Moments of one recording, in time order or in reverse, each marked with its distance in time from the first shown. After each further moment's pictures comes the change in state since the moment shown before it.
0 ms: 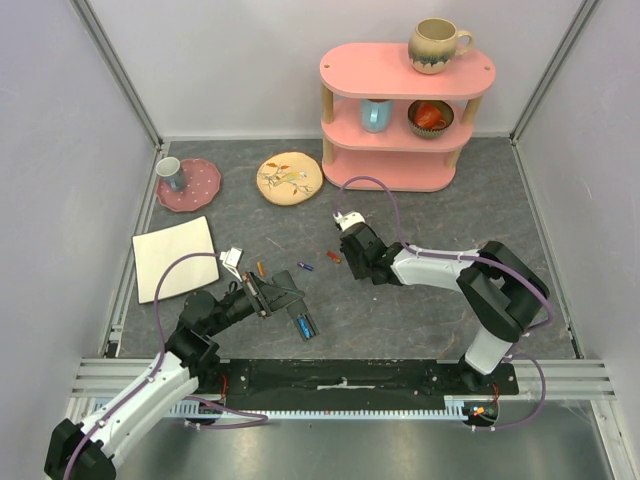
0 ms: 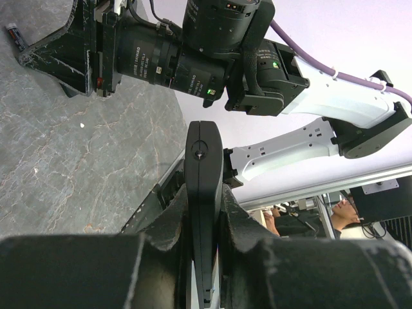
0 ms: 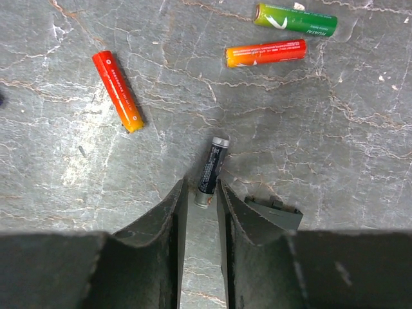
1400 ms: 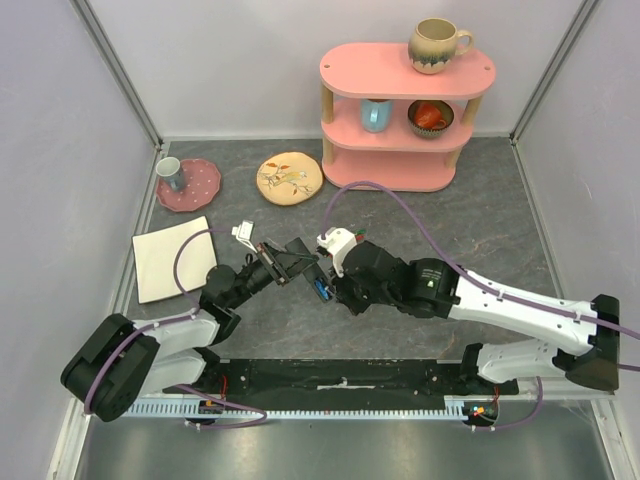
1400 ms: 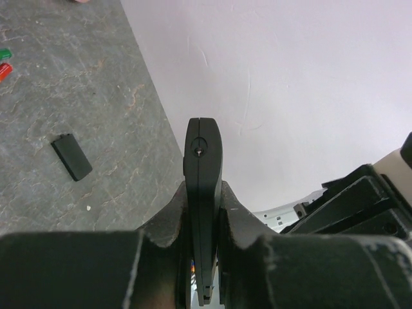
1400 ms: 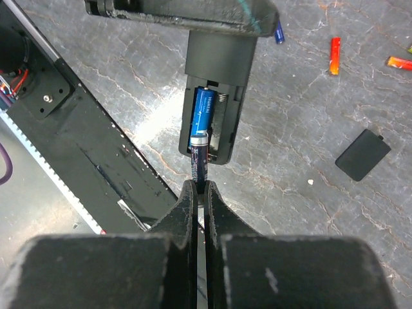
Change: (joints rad) left arm 0.000 0.750 0.111 0.719 -0.107 0.006; right arm 0.379 -0.495 0.243 -0.558 -0.121 0.093
